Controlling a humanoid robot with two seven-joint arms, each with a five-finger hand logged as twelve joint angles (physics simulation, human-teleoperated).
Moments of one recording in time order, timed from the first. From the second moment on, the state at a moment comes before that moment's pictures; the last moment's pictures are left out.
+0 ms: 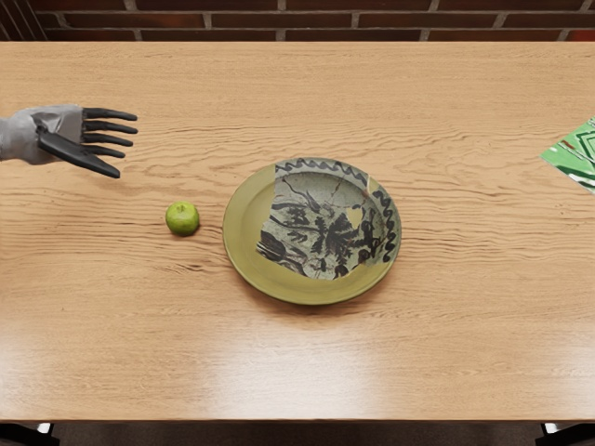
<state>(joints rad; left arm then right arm) -1.13 0.74 -0.16 -0.78 0.15 -0.61 0.11 -0.02 0.00 0.02 0.18 -0.07 -0.04 -0.04</state>
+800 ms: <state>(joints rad) -1.42 0.73 0.02 -1.03 0.66 -0.60 0.34 -0.03 0.00 0.02 0.18 -0.07 -0.05 -0.04</state>
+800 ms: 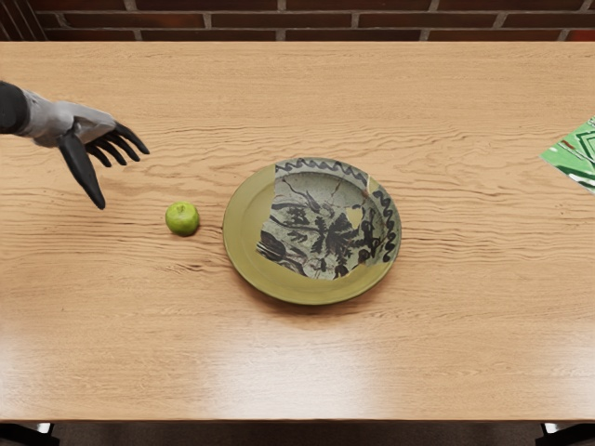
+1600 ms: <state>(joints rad) -1.84 0.40 0.87 -1.49 0.43 0.35 0.40 -0.03 0.00 0.02 0.18 -0.07 -0.05 -0.04</state>
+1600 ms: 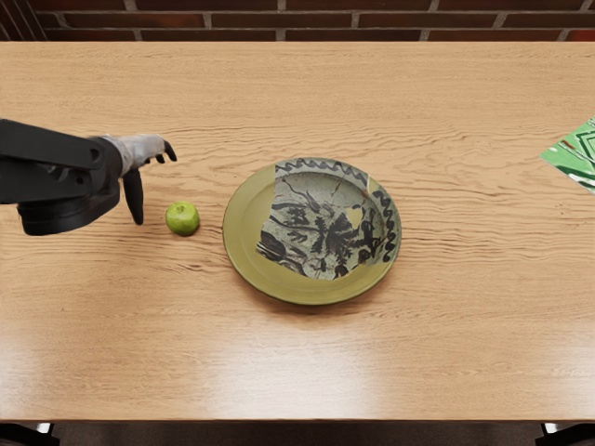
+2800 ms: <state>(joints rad) -1.69 0.21 0.89 -1.39 0.38 0.57 0.38 -0.03 0.00 0.02 0.18 -0.07 -0.05 -0.04</state>
